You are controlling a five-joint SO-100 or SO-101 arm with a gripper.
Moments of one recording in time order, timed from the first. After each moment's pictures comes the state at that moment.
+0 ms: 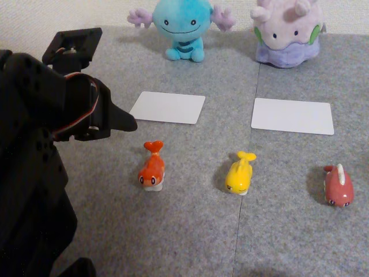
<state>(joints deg) -2.7 185.3 178.1 52.4 85.6</state>
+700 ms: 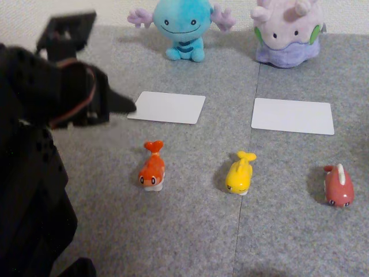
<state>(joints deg) -2.6 188.8 173.6 53.3 84.7</state>
